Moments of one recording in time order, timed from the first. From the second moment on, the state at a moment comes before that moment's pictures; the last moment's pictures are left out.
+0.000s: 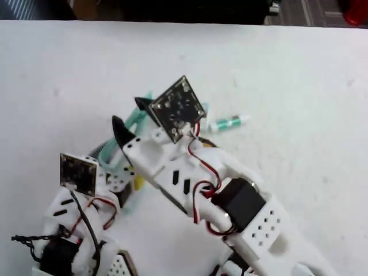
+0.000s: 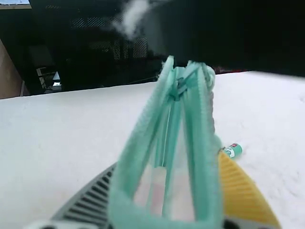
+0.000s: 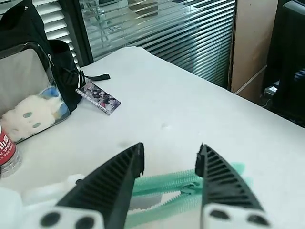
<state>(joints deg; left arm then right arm) 13.3 -104.8 73.6 56.0 4.9 -49.6 -45.3 21.6 48.9 -1.5</state>
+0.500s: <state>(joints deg) 13.3 -104.8 73.6 56.0 4.9 -44.5 -45.3 21.1 50.5 -1.7</state>
